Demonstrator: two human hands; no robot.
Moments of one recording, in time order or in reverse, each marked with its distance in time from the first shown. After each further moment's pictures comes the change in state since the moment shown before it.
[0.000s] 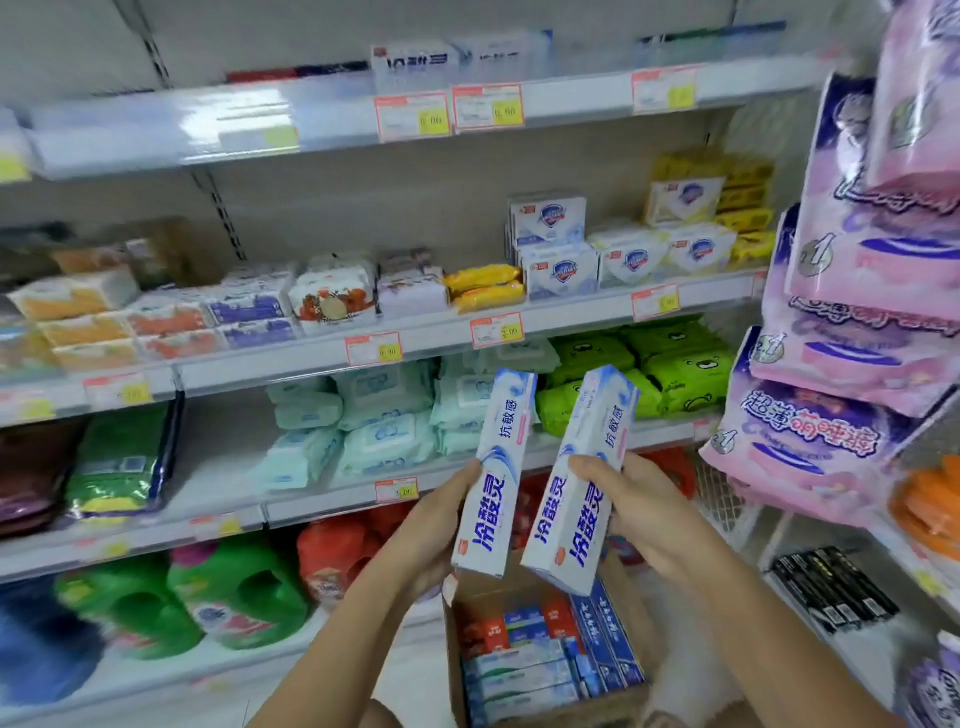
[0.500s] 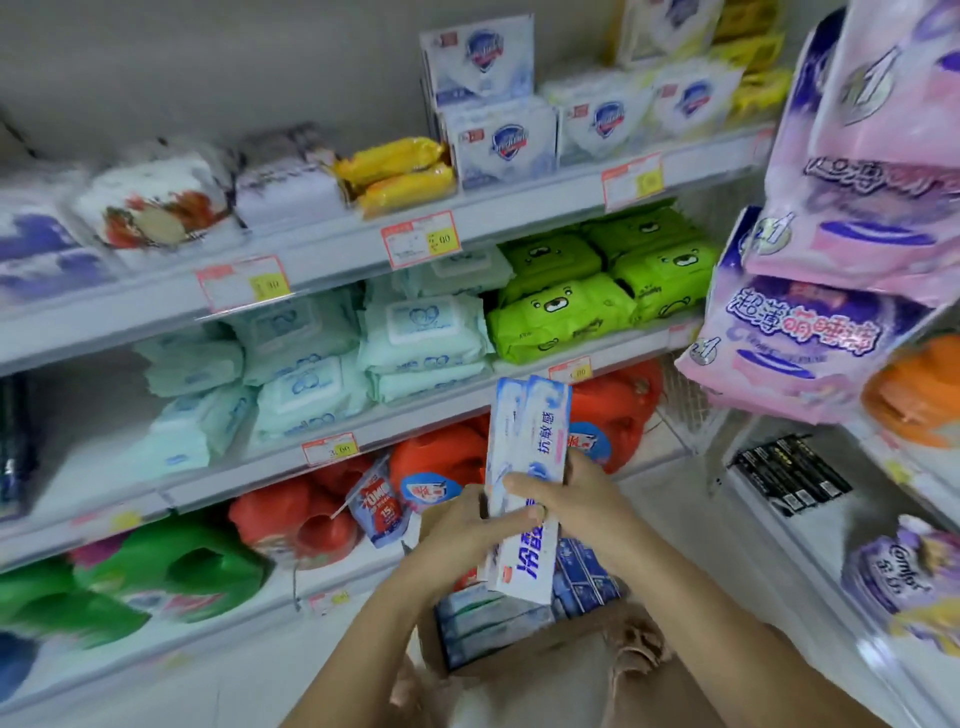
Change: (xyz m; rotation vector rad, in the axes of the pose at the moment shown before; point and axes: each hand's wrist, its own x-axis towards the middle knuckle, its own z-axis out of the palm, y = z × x) left_hand 0.090 -0.090 0.013 0.348 -0.223 -0.088; right_hand 0.067 0.108 -0.009 -0.211 0.049 0.178
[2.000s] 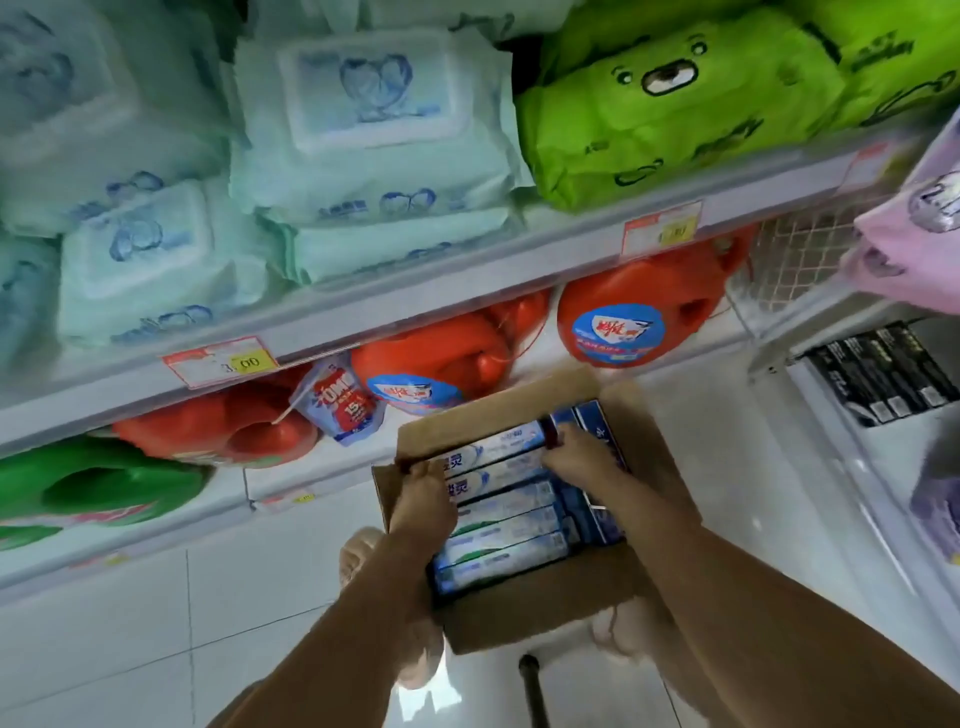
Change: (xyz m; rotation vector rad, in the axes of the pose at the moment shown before) left_hand 0.145 -0.227 -0.065 0.884 0.183 -0.430; right_hand 0.197 0.222 0.028 -0.582 -0.142 0.455
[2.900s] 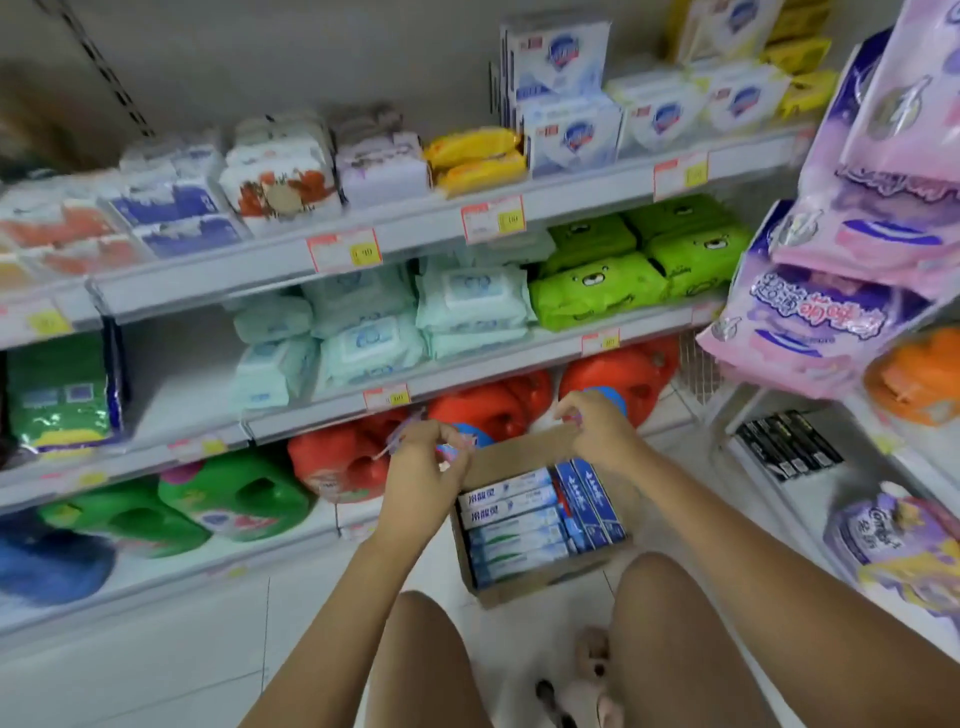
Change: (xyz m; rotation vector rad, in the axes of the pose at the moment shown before) left_hand -0.276 0.038 -0.173 -0.556 0.668 0.488; right_hand -0.258 -0.093 -0.090 -0.130 0.391 -0.543
